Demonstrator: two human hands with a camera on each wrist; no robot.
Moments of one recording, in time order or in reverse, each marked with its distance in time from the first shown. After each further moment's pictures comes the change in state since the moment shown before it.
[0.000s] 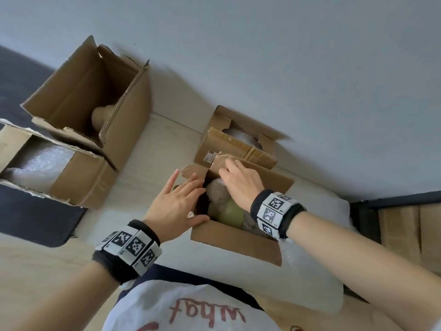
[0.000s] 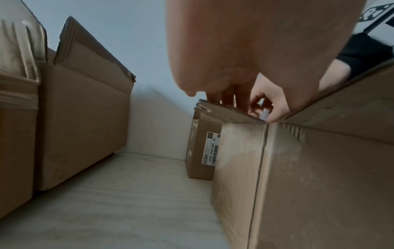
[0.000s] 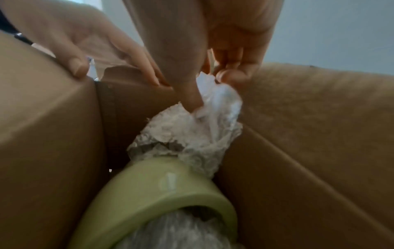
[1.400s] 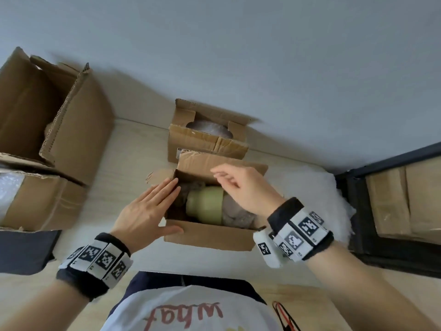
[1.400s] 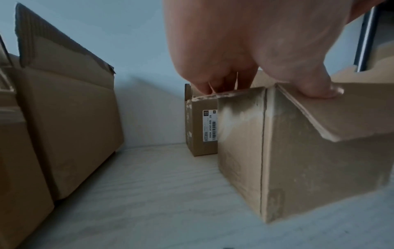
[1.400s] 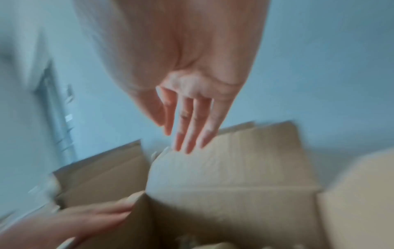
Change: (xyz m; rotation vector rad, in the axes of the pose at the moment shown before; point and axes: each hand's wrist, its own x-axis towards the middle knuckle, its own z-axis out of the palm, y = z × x) left_hand 0.005 -0.001 0.004 0.122 -0.088 0.143; right_hand -0.070 0.046 -0.009 0.891 0.137 0.136
